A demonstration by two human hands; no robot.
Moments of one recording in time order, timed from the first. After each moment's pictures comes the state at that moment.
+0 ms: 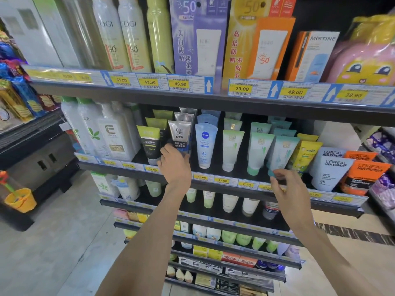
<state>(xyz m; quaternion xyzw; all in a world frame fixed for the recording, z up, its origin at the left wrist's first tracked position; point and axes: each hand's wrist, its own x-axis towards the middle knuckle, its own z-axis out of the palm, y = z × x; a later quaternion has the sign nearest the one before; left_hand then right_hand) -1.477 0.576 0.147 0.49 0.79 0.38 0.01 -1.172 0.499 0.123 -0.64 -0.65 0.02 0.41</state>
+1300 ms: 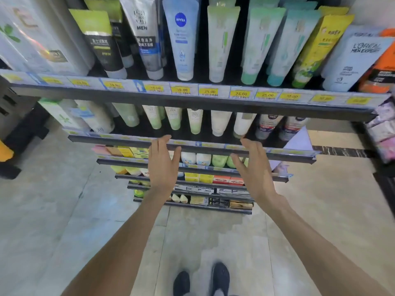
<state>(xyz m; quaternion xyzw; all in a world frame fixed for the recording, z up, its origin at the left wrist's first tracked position) -1.478 0.449 -0.037 0.61 0.70 0.35 0.13 -1.227 0.416 -0.013 -0.68 -0.64 0.17 0.32</state>
